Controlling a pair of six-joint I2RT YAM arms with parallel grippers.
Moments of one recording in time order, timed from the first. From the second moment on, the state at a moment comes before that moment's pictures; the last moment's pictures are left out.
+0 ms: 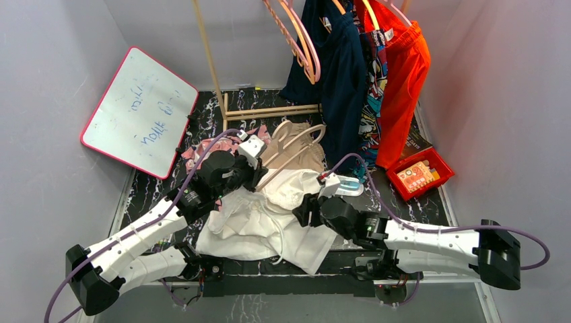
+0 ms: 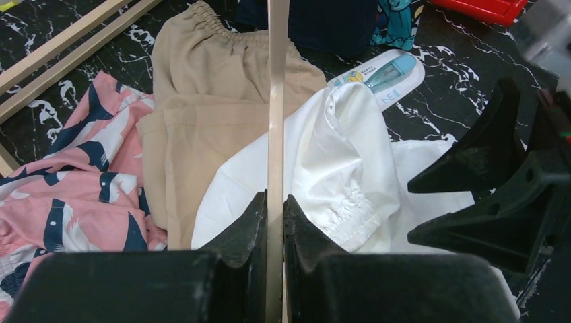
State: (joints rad) left arm -0.81 0.95 0.82 -0.24 -0.02 -0.04; right arm 1.24 0.92 0.44 -0.01 0.44 0.71
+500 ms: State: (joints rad) left arm -0.81 0.93 0.82 -0.24 -0.07 -0.05; right arm 1.25 1.09 0.47 0.13 0.45 0.48
